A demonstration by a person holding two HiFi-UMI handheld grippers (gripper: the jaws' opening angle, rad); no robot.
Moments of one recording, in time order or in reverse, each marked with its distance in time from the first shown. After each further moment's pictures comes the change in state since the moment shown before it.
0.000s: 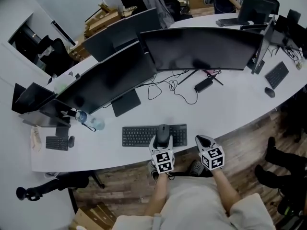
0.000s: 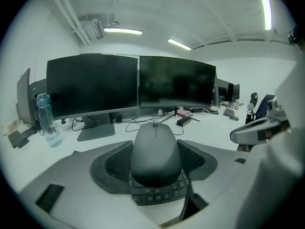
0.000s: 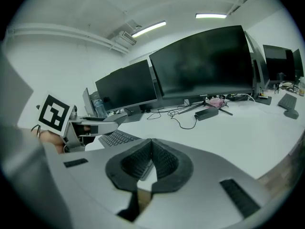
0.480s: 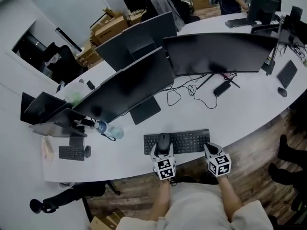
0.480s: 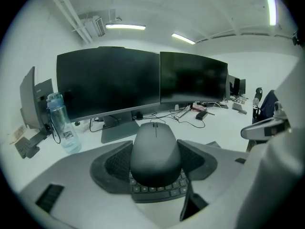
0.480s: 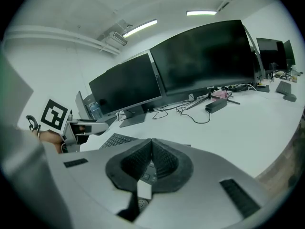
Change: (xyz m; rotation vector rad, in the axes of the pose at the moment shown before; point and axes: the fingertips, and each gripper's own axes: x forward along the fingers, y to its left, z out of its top) left arm -0.010 0.133 -0.007 0.026 0.047 0.047; right arm 0.053 0.067 0.000 0.110 -0.002 -0.057
